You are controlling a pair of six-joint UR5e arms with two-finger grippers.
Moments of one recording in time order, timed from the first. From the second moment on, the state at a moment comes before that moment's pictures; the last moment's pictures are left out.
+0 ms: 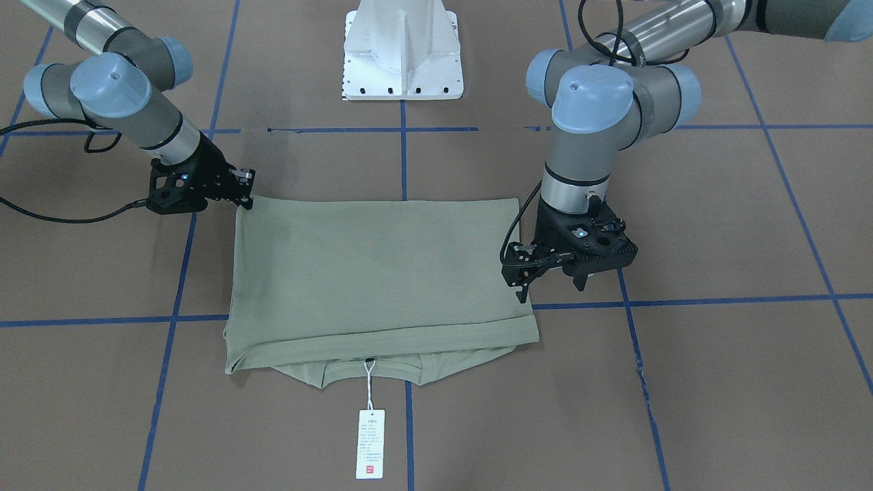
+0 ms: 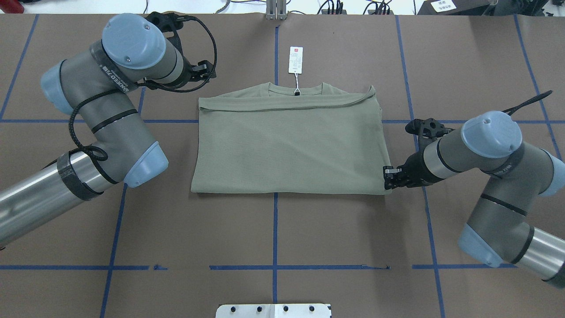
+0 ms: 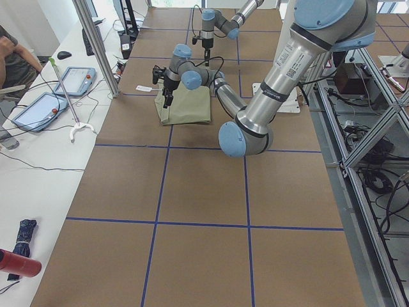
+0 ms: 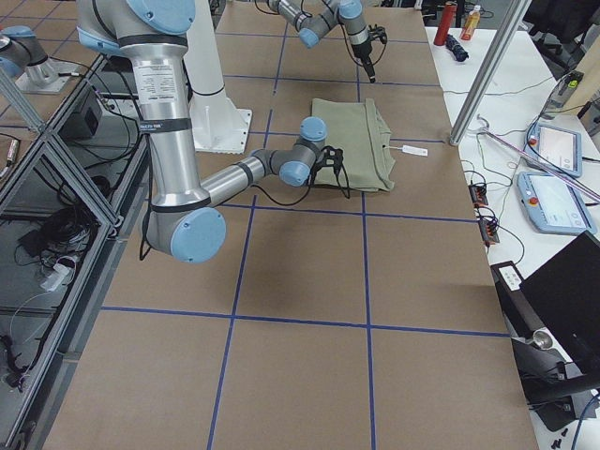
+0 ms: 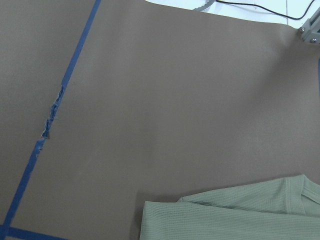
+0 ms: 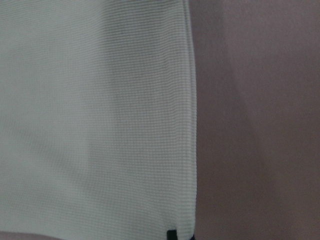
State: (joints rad) left arm -0.76 -2.23 -1.60 -1.74 -1.71 -1.25; right arm 0.63 -1.46 1.83 -1.02 2.10 1.28
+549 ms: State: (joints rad) left arm -0.76 -2.23 -1.62 -1.74 -1.70 -1.27; right arm 0.39 -1.73 2.09 -1.02 2.17 1.33
